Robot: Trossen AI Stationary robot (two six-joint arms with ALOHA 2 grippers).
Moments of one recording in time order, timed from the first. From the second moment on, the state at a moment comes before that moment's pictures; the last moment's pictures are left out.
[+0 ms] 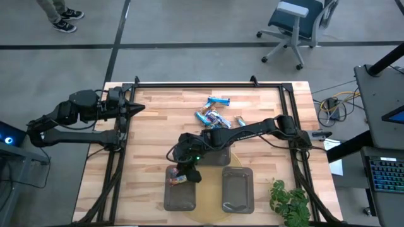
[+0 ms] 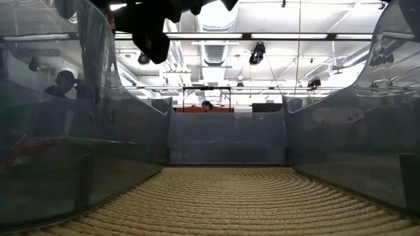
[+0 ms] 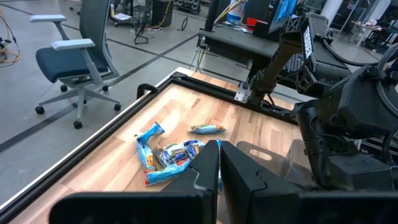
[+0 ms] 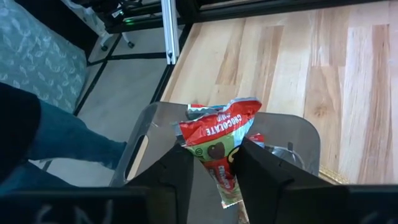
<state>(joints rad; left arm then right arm) 0.15 0.57 0.96 -0.68 -0.14 -0.23 0.15 2.18 1.87 -0.34 -0.45 0.24</state>
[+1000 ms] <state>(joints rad) 0.15 0.57 0.96 -0.68 -0.14 -0.23 0.15 2.18 1.87 -0.34 -0.48 0.27</state>
